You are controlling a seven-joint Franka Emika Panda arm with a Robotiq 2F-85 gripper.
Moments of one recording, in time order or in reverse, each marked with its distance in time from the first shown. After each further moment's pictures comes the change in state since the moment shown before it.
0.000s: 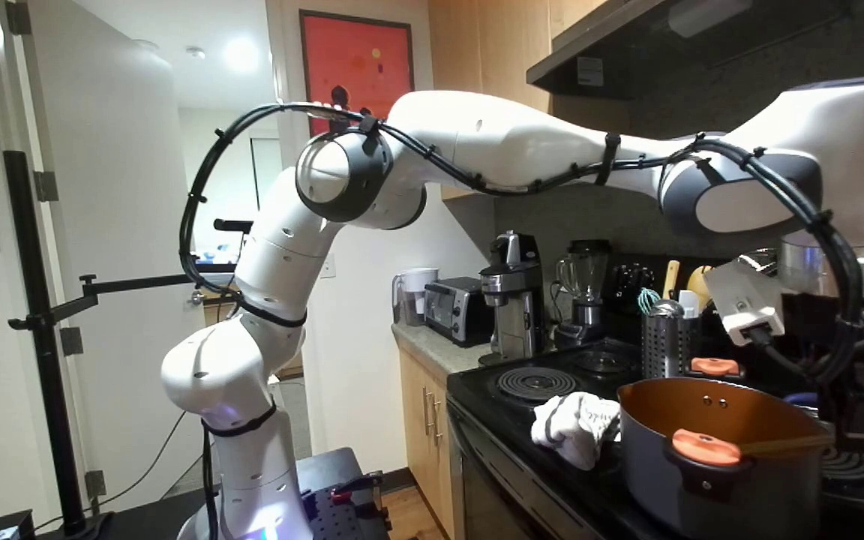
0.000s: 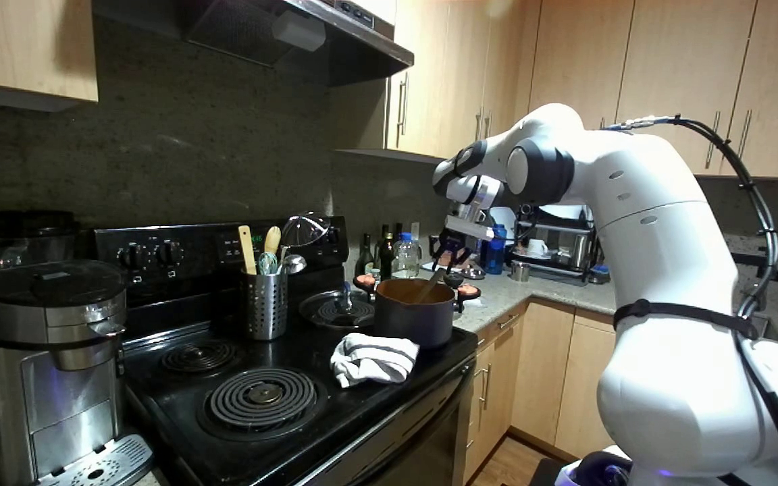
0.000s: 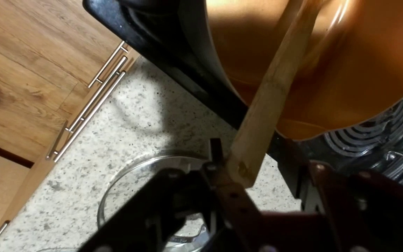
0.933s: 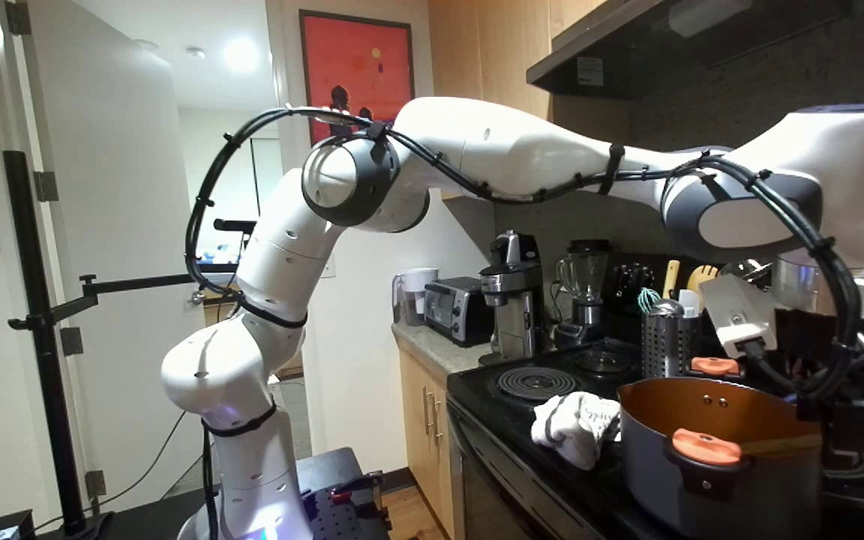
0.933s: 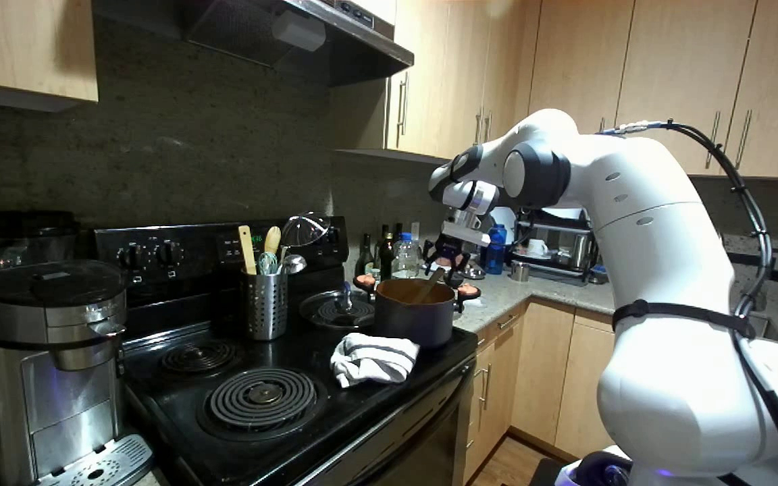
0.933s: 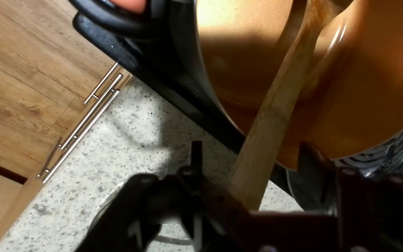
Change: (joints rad) arm 0.001 0.023 0.015 -0.001 -0.002 -0.026 0.000
